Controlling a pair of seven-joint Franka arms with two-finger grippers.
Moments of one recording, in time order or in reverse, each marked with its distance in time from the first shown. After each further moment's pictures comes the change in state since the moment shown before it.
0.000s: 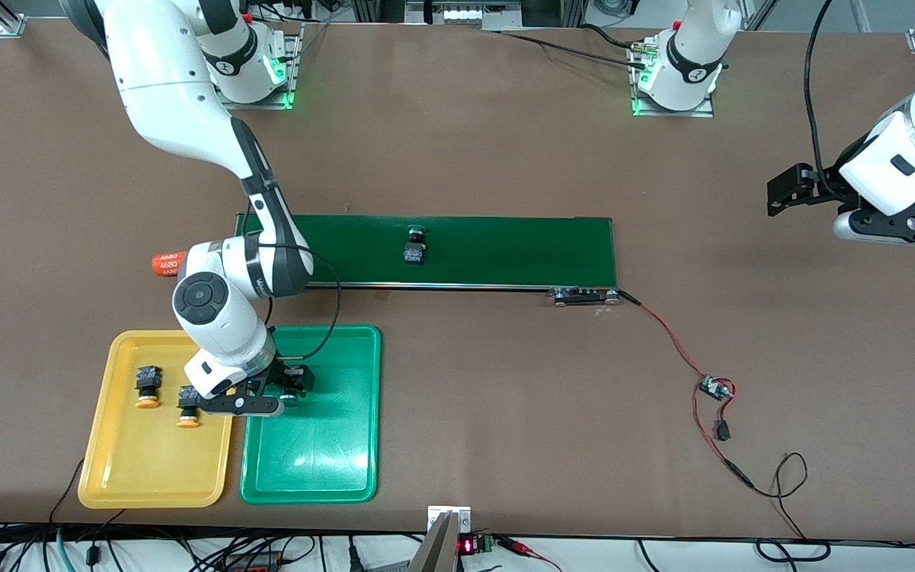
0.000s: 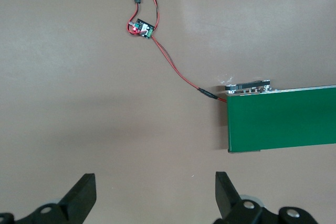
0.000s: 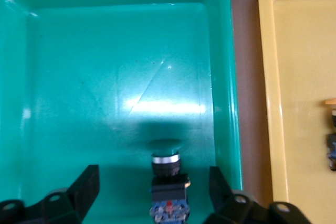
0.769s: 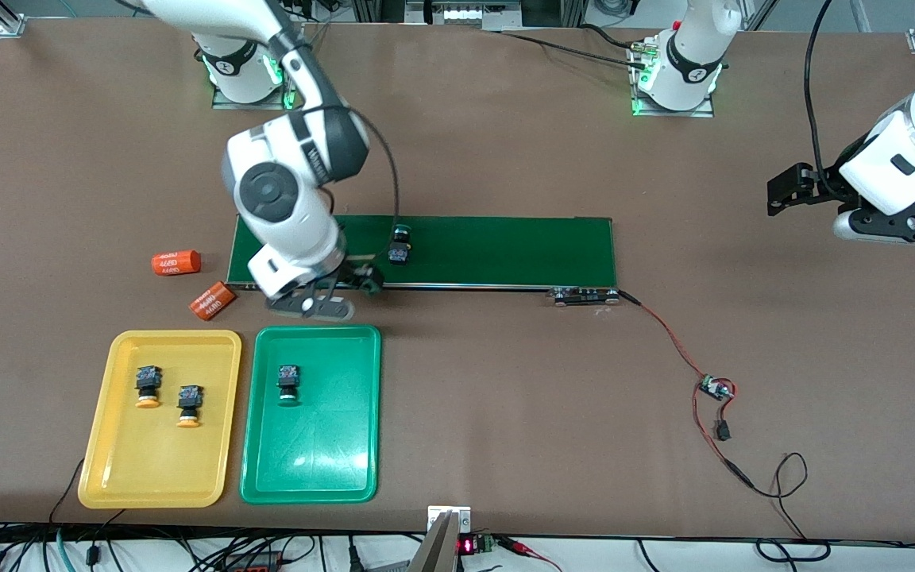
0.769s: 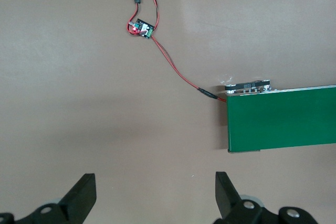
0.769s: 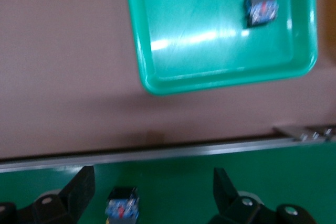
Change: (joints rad) left arm 0.000 0.000 0.000 0.001 0.000 -0.001 0.000; right arm 0.272 -0.361 0.013 -0.285 0.013 -0.293 0.340
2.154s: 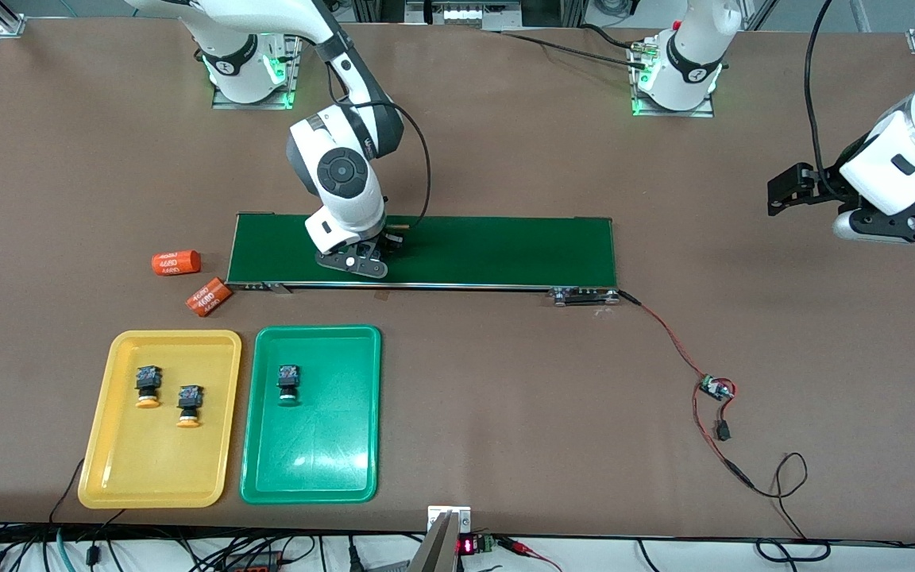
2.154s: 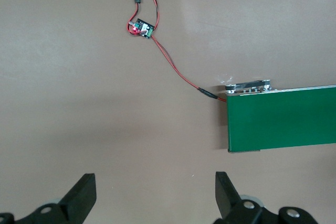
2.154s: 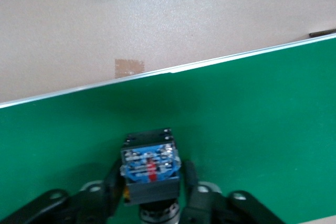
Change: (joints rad) left arm 0.000 0.000 0.000 0.000 0.000 -0.001 0.000; right arm 0.123 0.009 -0.012 -0.259 0.000 0.173 0.190
